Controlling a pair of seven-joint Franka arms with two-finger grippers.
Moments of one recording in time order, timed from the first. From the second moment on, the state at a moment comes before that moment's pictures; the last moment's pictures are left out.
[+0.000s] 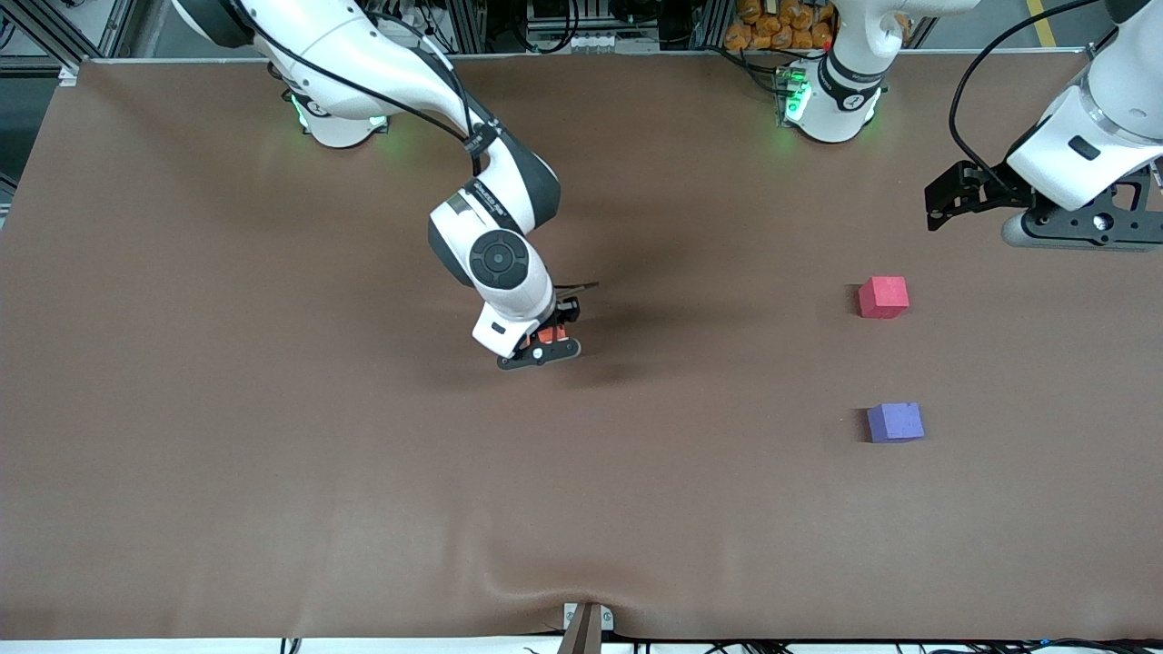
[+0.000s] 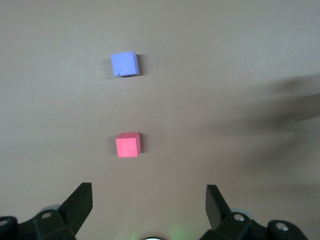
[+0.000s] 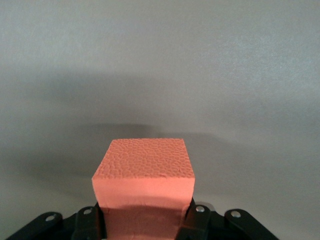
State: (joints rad) left arm -0.17 0.01 -0.02 -1.53 0.02 1.49 -0.10; right arm 0.56 0.68 0.15 -1.53 0.04 2.18 0.53
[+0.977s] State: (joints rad) left arm -0.17 0.00 -0.05 -1.52 0.02 1.49 -0.17; right arm 0.62 0.84 0.14 -1.42 0.04 2.25 0.83
